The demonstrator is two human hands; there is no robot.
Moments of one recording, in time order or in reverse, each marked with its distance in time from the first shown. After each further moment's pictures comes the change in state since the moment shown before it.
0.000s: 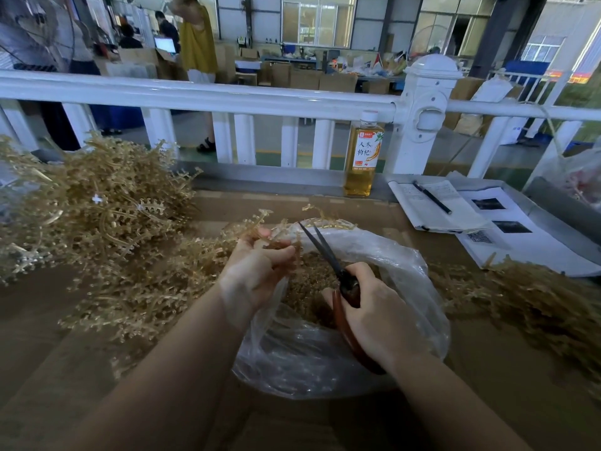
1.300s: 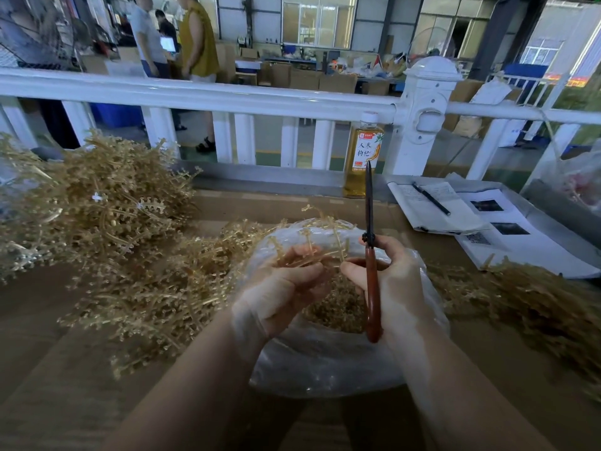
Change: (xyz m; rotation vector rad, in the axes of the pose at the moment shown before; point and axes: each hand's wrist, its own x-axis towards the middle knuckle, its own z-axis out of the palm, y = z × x) left_hand -0.030 -0.021 0.014 0.031 -0.259 -0.102; right_hand 0.013 -0.033 -0.032 0.752 0.151 0.295
